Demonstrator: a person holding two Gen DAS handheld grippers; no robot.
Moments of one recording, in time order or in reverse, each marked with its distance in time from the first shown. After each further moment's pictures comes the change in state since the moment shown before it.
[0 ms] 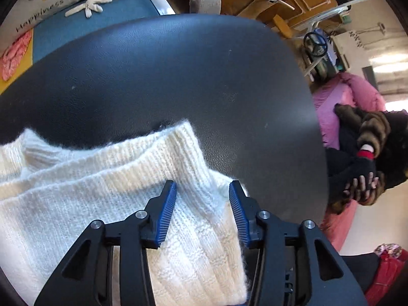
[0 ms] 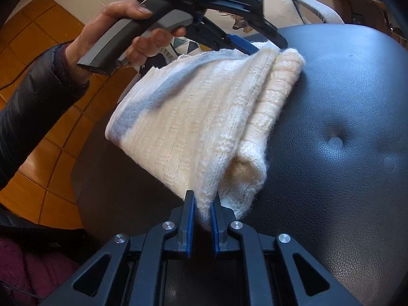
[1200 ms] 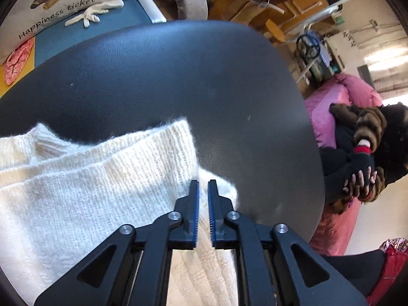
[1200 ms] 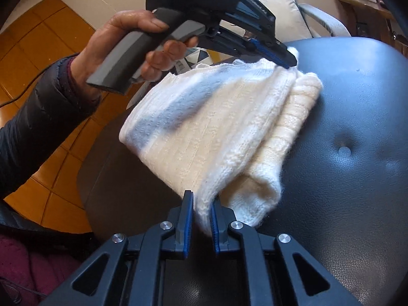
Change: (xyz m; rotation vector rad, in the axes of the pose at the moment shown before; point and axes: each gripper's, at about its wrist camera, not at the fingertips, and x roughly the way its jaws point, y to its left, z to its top) left arm -0.021 -0.009 -0.033 0.018 -0.062 -0.006; right arm 0.004 0.020 0.000 -0.026 -0.052 0.030
